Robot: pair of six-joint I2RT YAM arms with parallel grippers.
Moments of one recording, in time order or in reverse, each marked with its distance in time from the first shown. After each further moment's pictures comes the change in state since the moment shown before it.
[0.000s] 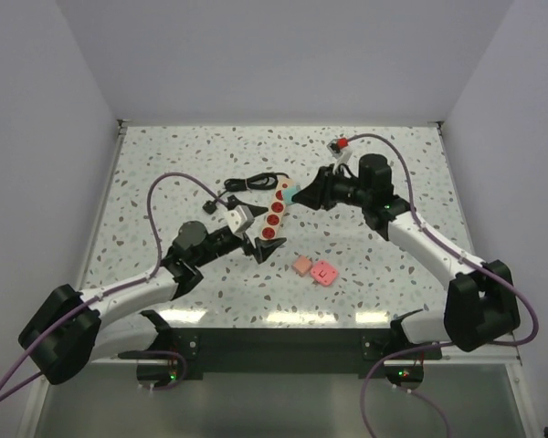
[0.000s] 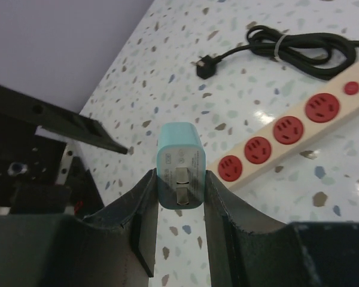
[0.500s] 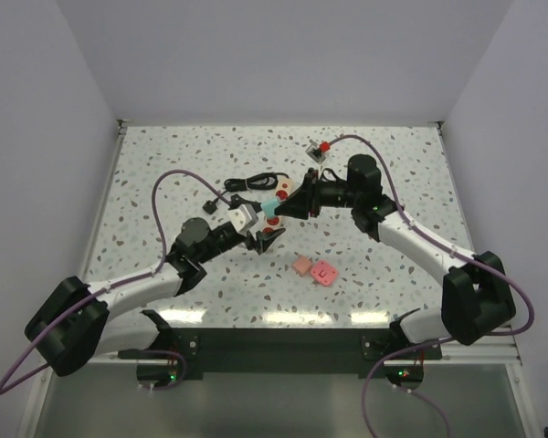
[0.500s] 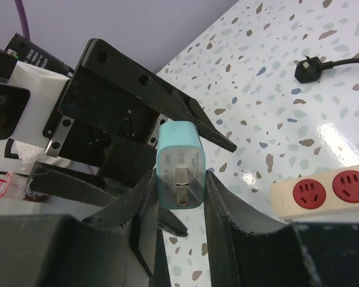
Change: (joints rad) left arm 0.001 0.071 0.026 0.062 -0.010 0.092; right arm 0.101 0.049 0.013 0.176 -0.288 0.053
